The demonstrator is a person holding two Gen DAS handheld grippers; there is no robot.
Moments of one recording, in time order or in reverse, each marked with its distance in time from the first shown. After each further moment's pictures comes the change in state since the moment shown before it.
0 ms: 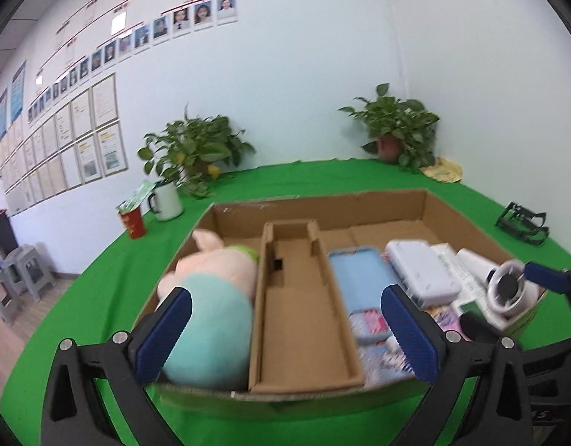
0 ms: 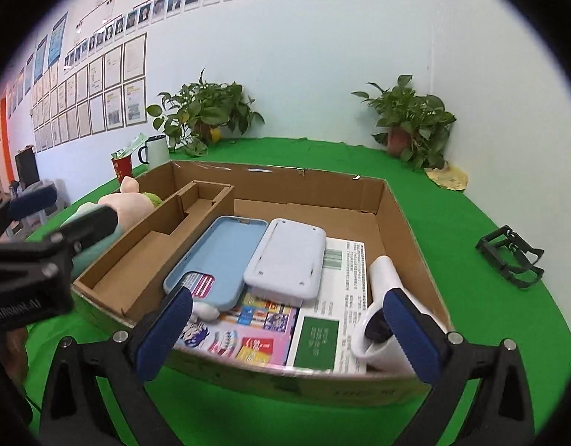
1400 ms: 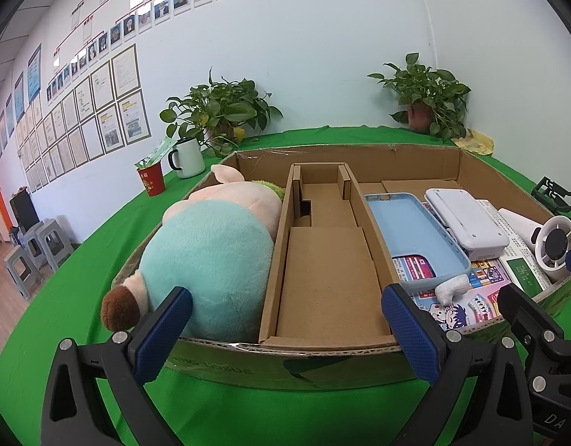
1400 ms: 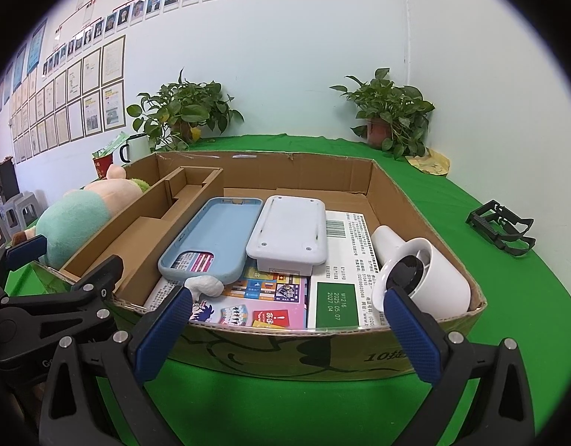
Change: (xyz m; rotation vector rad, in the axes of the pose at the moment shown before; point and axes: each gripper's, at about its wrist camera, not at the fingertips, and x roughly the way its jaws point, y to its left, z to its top) left arm 0.046 0.008 -0.044 -0.025 0.103 0.081; right arm 0.008 0.019 -0.028 0.057 -0.006 -0.086
